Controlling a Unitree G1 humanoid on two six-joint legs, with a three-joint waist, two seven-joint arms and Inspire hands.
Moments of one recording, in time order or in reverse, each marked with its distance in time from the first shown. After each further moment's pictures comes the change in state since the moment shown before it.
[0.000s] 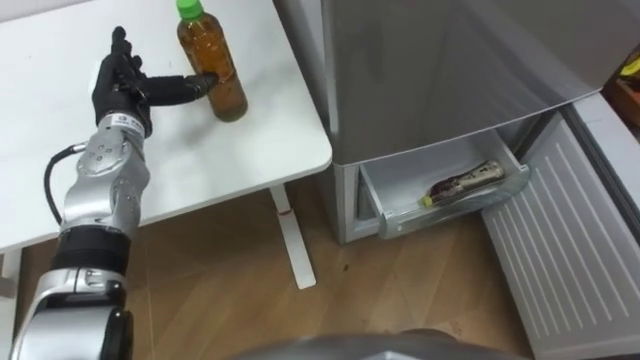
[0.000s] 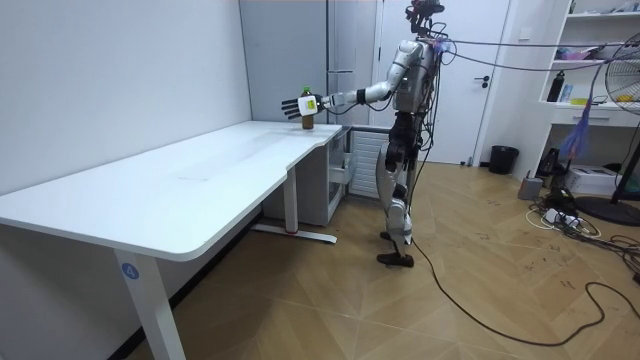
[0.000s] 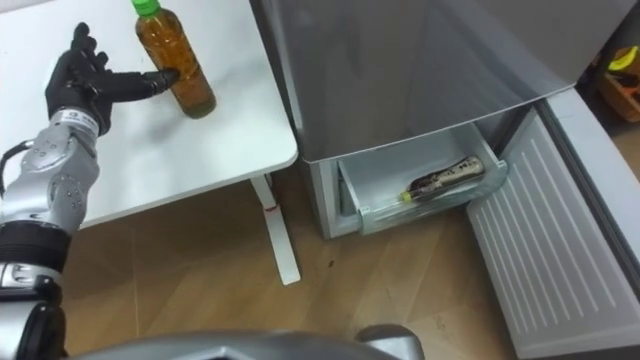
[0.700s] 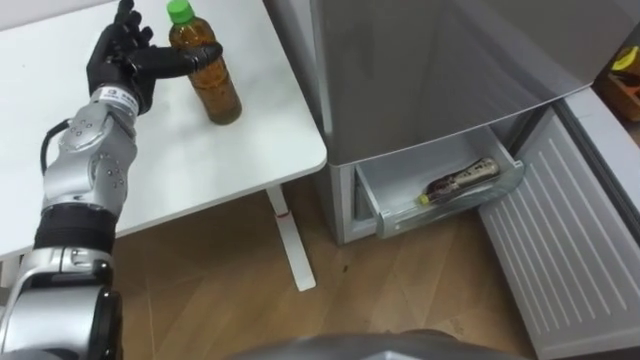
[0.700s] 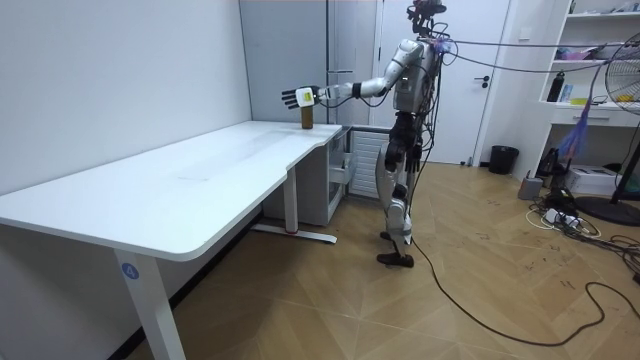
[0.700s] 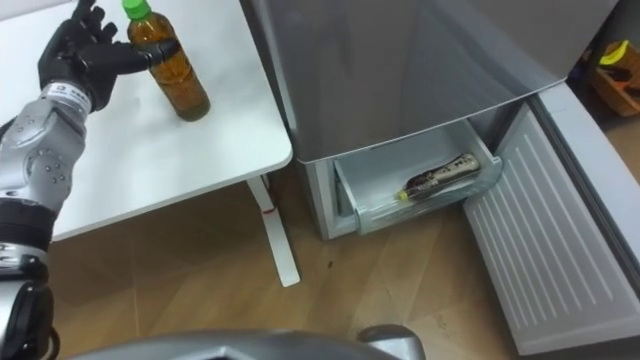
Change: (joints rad) left arm -0.061 0.048 -0.001 -0.003 -0.149 0.020 -0.121; right arm -0.023 -0.004 -0.002 0.010 -0.046 0.017 0.015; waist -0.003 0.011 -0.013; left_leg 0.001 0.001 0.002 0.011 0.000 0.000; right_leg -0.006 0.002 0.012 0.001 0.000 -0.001
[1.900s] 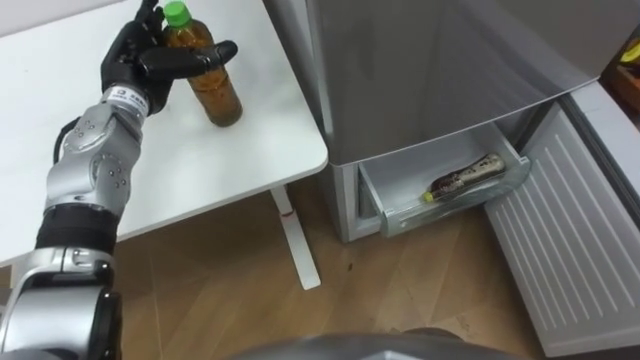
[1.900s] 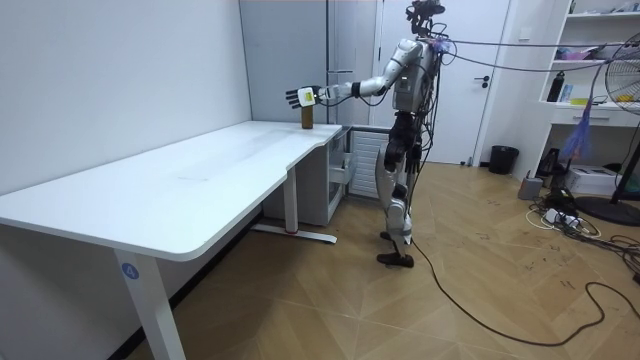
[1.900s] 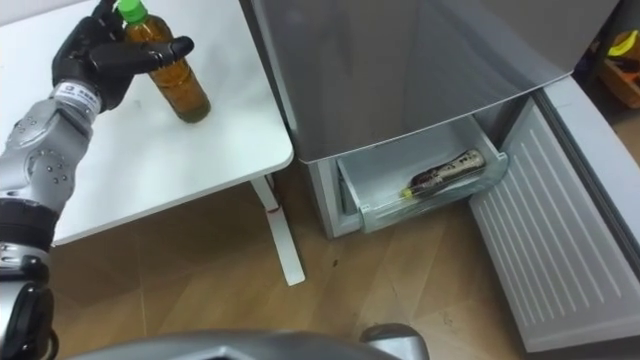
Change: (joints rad) left arm 0.000 0.000 -0.022 0.004 -0.002 0.005 -0.094; right arm -0.010 -0.026 0.002 0.017 0.007 0.001 0.038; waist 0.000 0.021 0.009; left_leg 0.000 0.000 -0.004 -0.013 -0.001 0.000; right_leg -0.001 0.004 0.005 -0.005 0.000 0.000
